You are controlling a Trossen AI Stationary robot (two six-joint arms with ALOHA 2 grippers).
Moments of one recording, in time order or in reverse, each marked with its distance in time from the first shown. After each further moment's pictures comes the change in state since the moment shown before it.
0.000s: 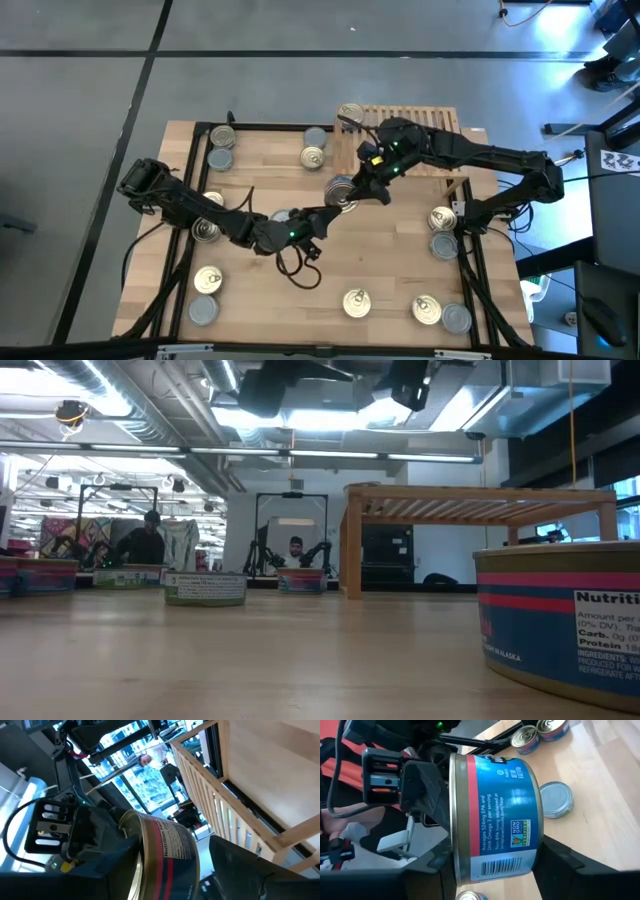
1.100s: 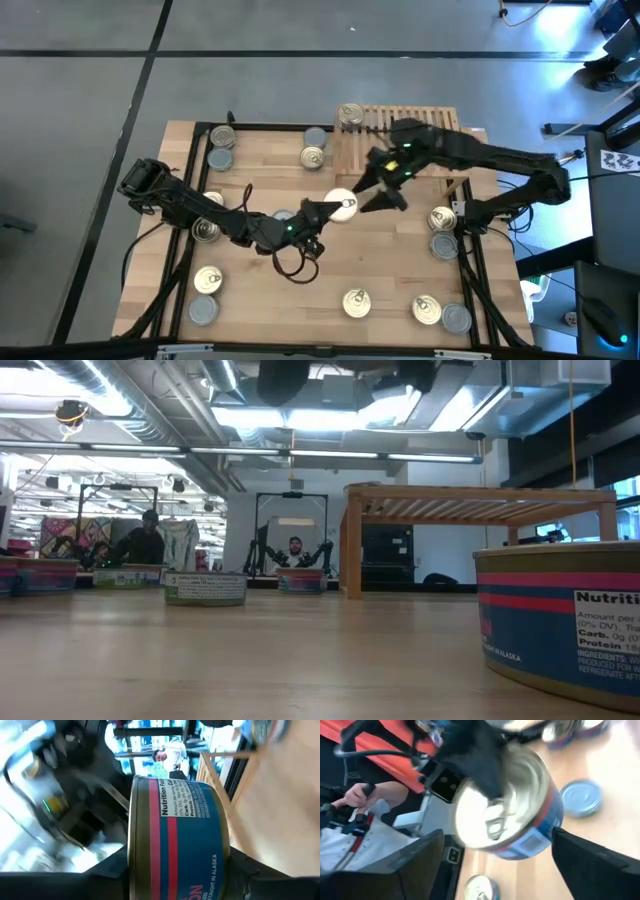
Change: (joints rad) left arm 0.005 0.002 -0.002 0.143 0.025 -0.423; right arm 0.013 -0.069 0.001 -0.061 -0.063 -0.129
